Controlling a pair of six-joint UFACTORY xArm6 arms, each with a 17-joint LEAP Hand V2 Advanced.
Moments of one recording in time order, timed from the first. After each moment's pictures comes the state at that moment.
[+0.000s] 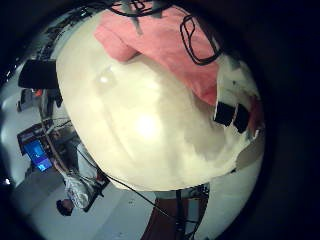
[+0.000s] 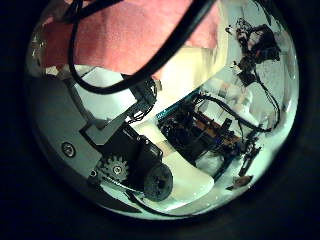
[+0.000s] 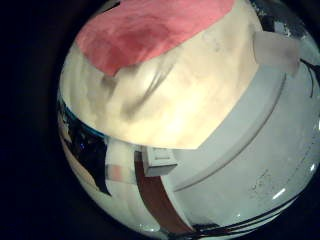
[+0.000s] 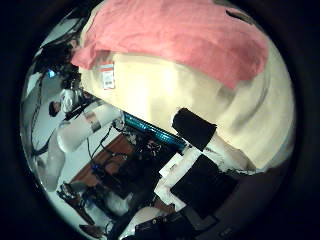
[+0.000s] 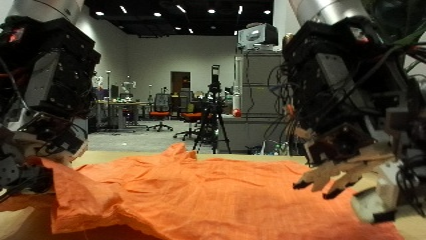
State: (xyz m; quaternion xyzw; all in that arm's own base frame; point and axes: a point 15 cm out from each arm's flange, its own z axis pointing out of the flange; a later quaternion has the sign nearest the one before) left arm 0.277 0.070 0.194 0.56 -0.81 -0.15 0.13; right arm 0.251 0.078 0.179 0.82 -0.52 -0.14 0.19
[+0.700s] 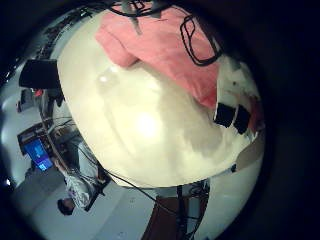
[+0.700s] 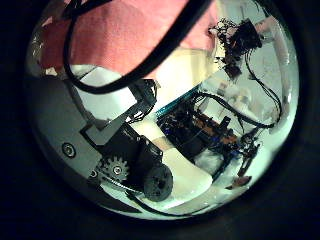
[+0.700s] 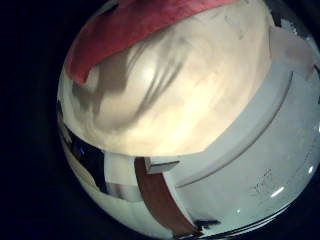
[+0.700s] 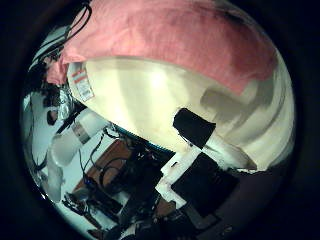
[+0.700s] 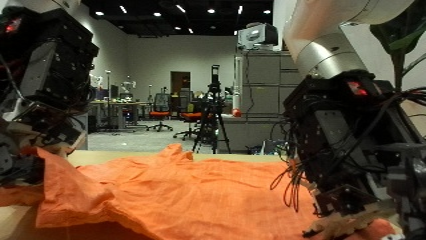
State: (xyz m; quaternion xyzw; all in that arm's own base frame) left arm 0.269 0.071 0.209 0.55 -0.80 -0.15 0.14; right arm 0.256 0.072 0.132 0.80 -0.54 -0.14 0.22
